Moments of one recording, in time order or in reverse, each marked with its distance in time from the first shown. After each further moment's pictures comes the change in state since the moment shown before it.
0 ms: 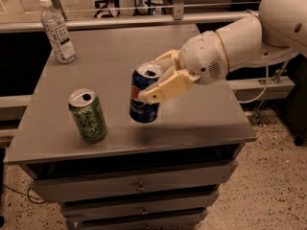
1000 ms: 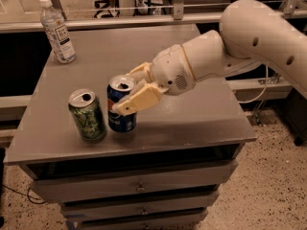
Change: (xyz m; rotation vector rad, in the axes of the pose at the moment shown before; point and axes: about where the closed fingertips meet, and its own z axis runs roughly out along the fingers) arm 0.004 -0.001 0.061 -0.020 0.025 0.000
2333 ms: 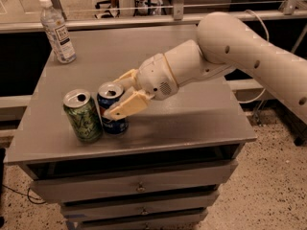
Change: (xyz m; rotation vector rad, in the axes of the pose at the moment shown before) arm 0.016 -0.015 0.040 -0.064 0.012 -0.057
